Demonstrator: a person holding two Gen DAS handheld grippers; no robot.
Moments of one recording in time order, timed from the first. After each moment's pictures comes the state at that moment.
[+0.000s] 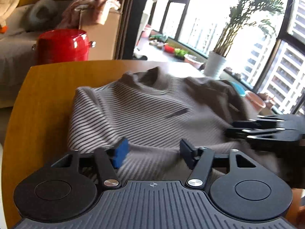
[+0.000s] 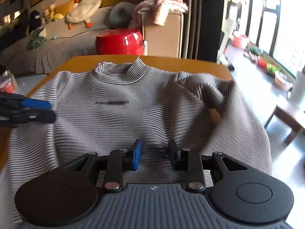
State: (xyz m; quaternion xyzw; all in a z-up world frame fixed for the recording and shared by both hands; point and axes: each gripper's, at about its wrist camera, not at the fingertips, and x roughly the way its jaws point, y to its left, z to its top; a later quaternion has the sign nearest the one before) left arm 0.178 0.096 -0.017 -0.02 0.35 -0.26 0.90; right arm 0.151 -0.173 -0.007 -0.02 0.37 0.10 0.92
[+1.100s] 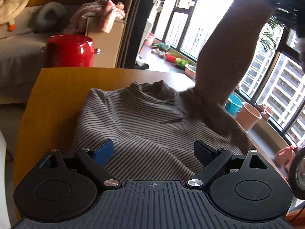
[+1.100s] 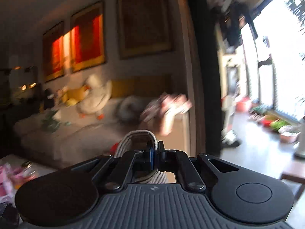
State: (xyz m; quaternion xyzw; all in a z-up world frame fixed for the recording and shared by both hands) left arm 0.135 0.111 0.015 -0.06 0.33 -0.26 0.91; right arm 0.175 -0.176 0.207 0.05 0.14 0.15 0.98
